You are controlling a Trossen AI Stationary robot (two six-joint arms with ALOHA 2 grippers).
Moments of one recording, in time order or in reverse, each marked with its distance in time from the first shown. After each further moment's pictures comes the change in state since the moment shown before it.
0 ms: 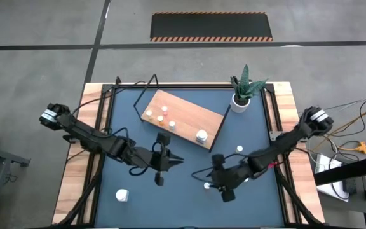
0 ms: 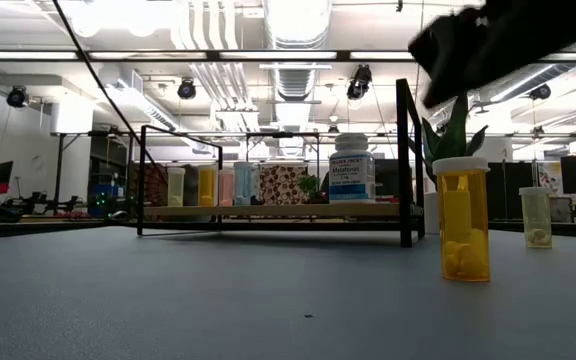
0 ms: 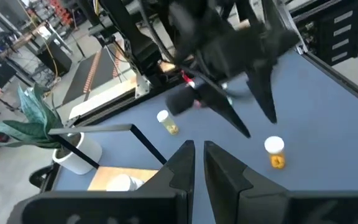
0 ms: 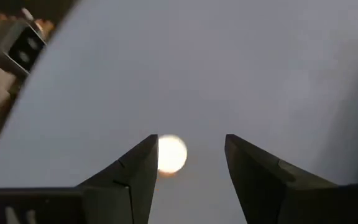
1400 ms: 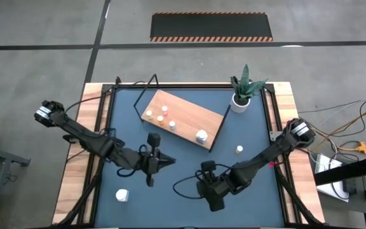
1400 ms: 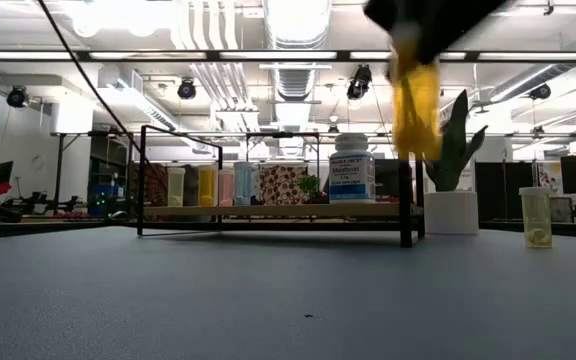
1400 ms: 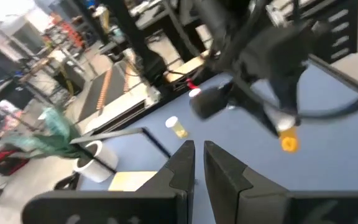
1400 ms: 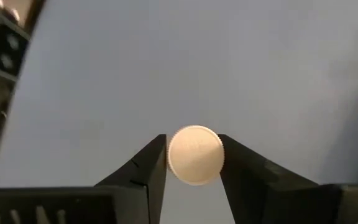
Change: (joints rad) left arm -0.067 -0.120 -0.097 0.028 -0.082 0.079; right arm -0.002 0.274 0.487 -0.442 0.002 0.055
